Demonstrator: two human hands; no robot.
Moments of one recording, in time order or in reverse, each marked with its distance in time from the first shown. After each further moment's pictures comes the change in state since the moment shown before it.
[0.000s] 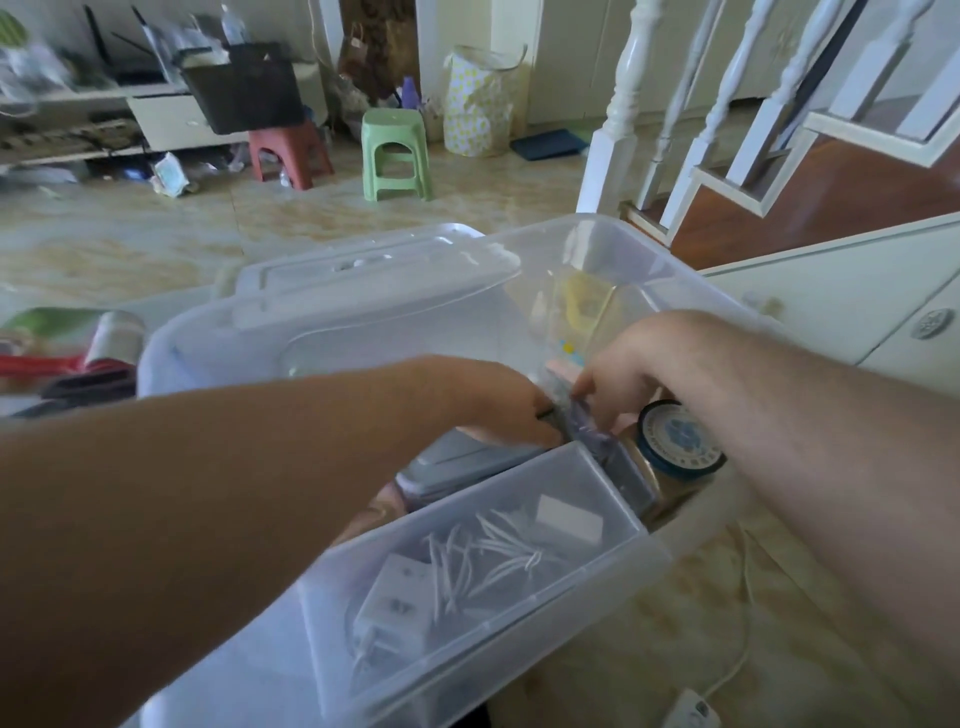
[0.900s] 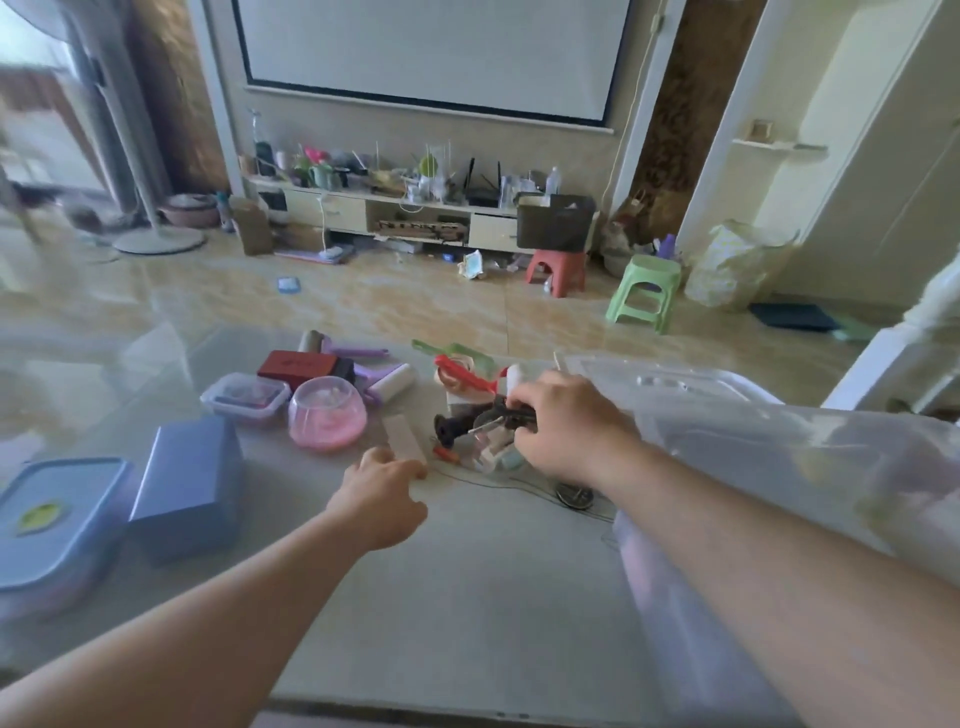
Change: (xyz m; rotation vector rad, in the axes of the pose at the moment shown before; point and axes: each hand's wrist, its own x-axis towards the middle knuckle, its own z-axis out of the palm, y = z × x) left_hand -0.389 -0.213 0.213 -0.651 0.501 -0.972; right_hand -0.133 -0.385 -0.089 0.244 0.896 -0.565
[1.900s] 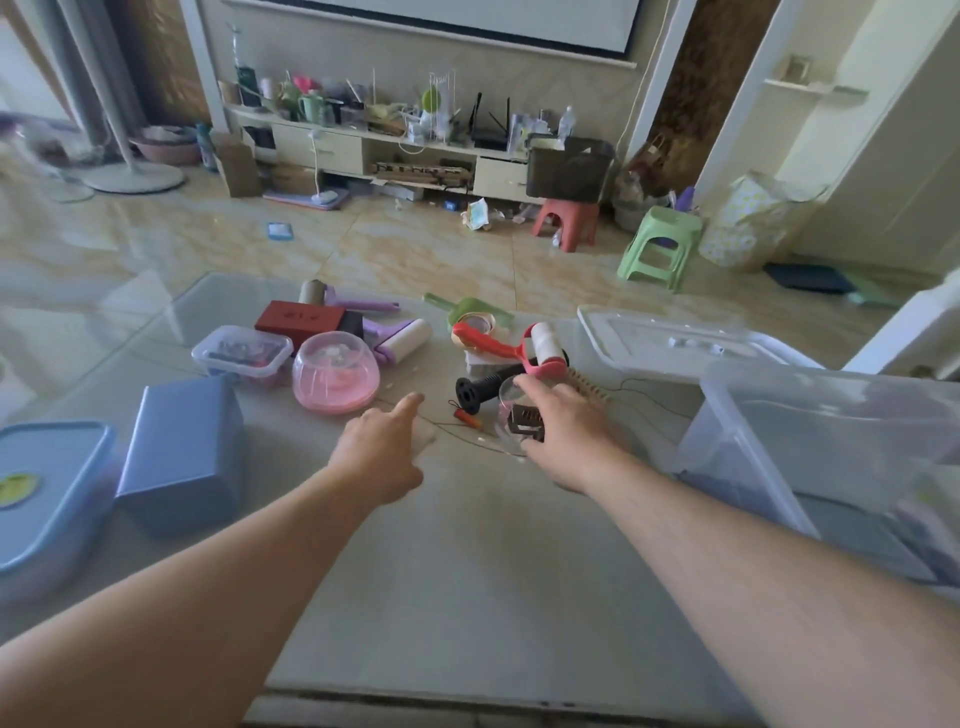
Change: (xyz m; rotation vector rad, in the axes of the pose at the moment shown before) left_hand 0.048 -0.035 0.003 0.048 0.060 0.034; right_hand 0.048 0.021 0.120 0.024 -0.004 0.121
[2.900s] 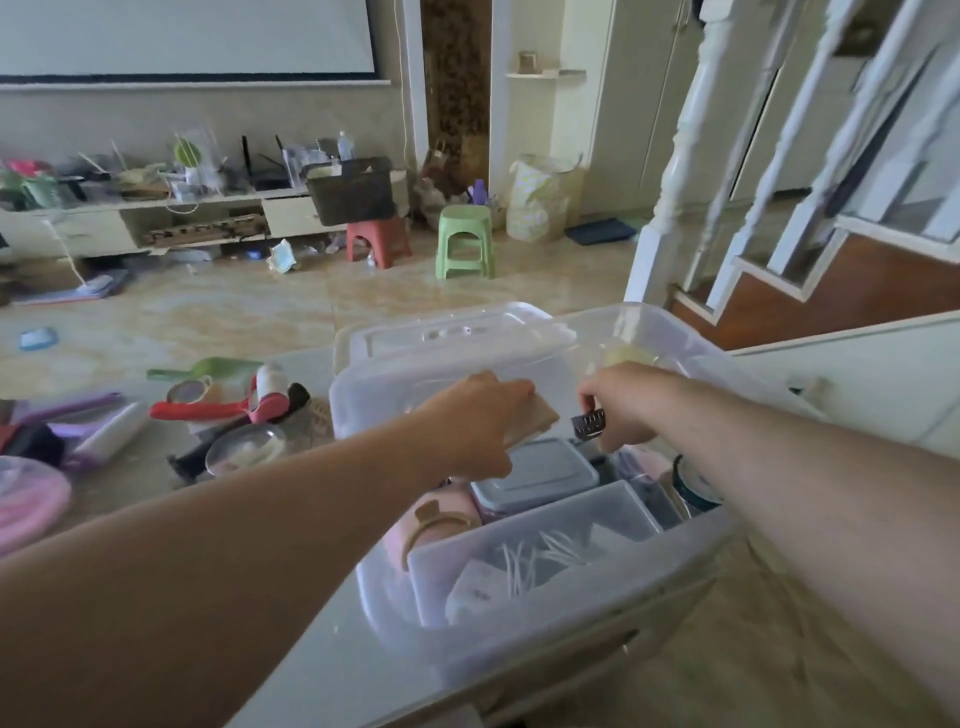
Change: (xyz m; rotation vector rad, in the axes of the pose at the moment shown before) left_hand -0.057 0.419 0.036 0.276 -0.115 0.840; right_hand -0.148 0.329 -0.175 -0.274 -0.343 0.395
